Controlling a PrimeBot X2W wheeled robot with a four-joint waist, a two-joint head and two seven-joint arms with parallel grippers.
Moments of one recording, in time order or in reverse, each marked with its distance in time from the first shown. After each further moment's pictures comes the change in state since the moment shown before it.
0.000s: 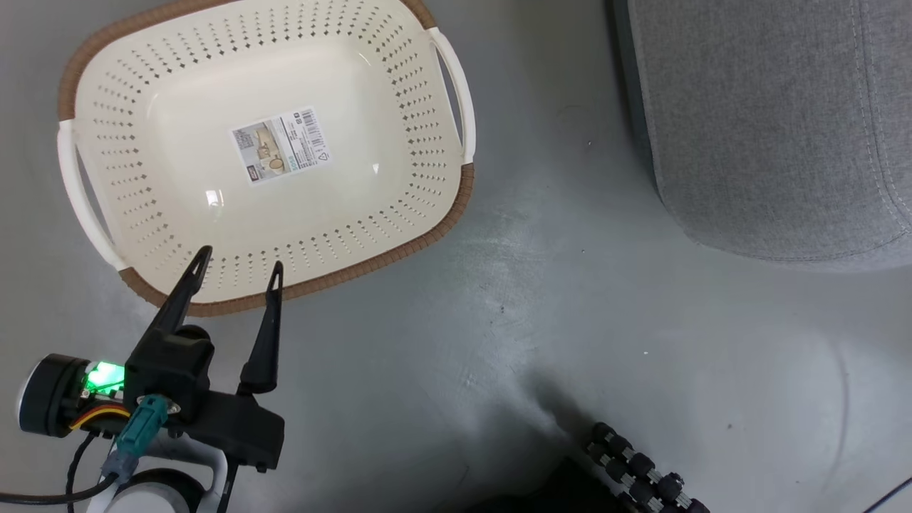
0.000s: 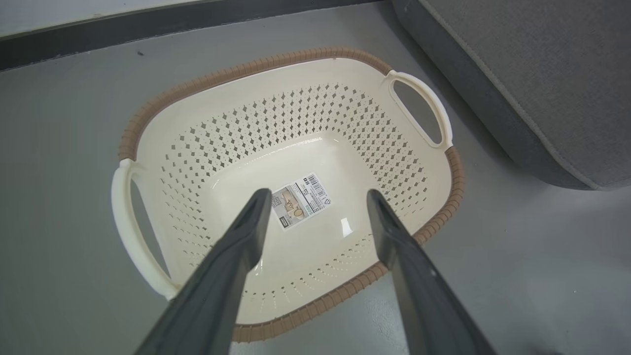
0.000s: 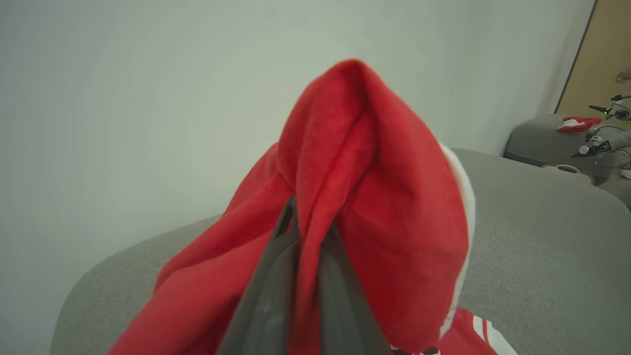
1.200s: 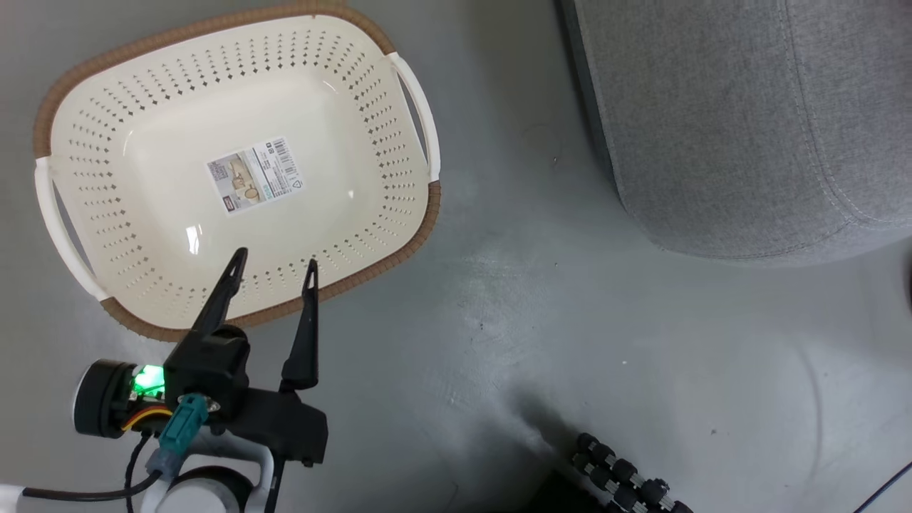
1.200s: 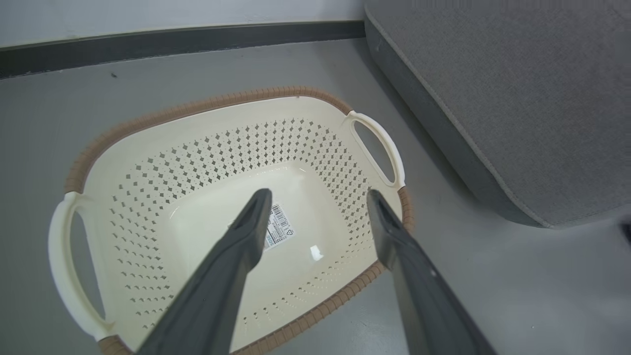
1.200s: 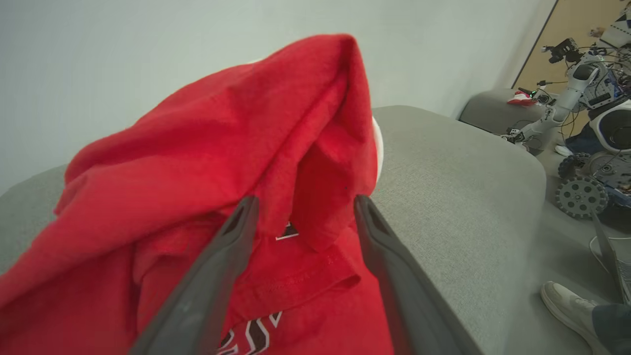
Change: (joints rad) left arm 0.013 -0.123 0.011 0.015 0.041 0.000 -0.013; right arm 0.143 0.069 -0.052 0.065 -0.123 0.007 0.000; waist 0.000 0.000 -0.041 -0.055
